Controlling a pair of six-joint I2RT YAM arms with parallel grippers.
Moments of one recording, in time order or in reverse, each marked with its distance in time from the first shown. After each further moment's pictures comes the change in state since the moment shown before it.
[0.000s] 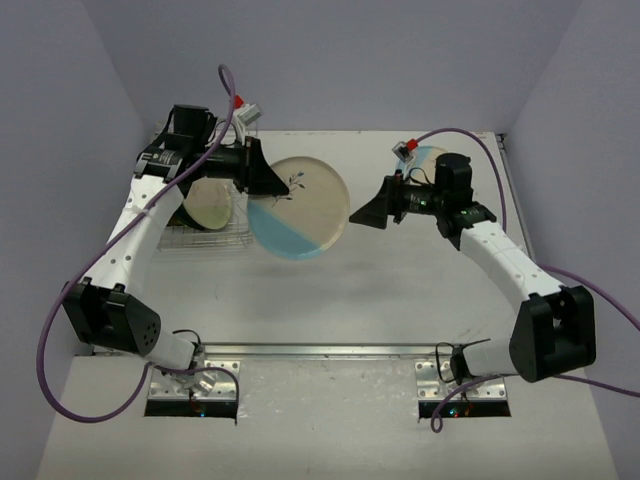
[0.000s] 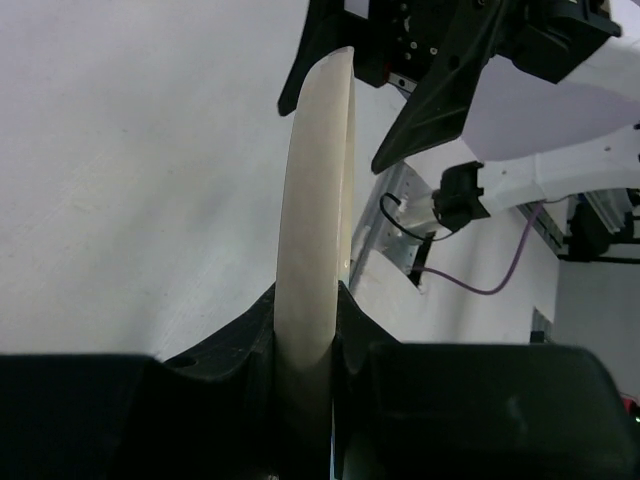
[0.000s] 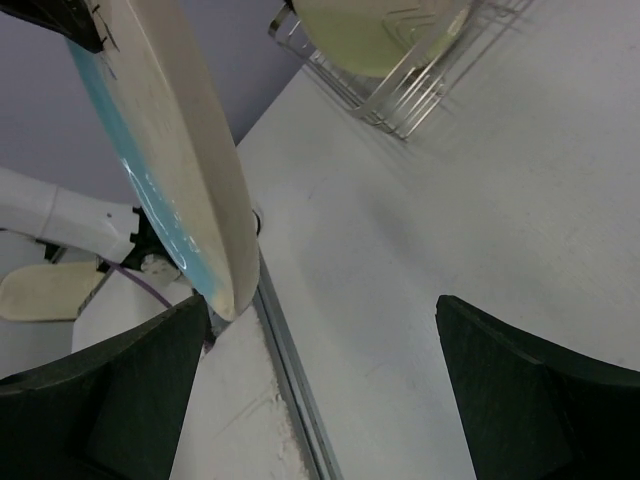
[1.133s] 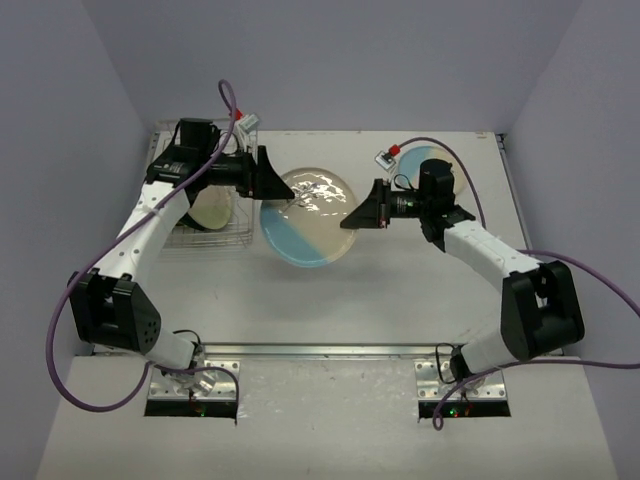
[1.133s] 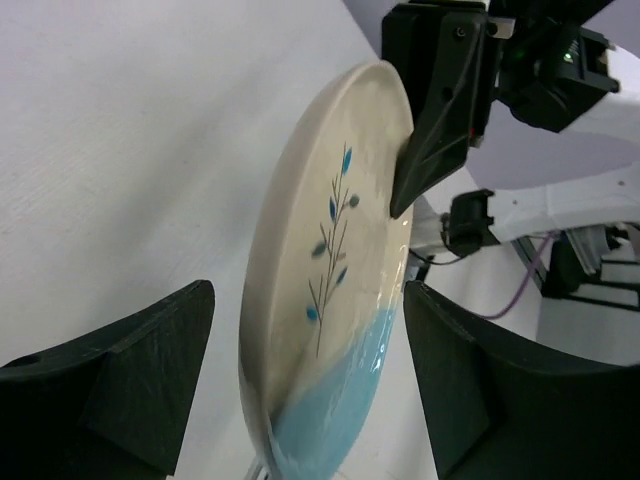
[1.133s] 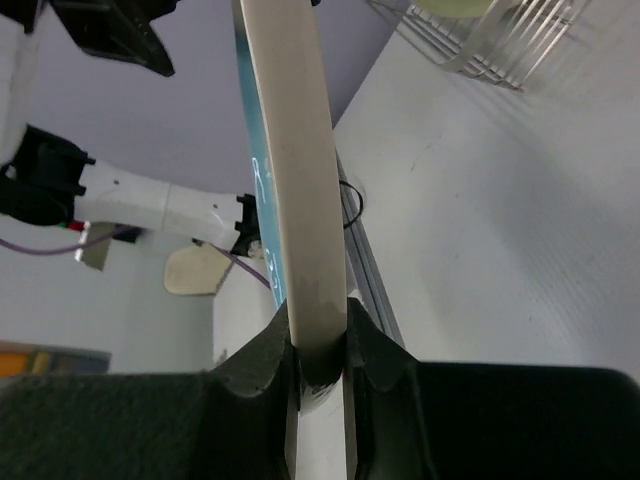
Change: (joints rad) left arm 0.009 0.010 -0.175 0.192 -0.003 -0.129; right arm 0.094 0.120 -0.037 0.258 -0.143 0.339
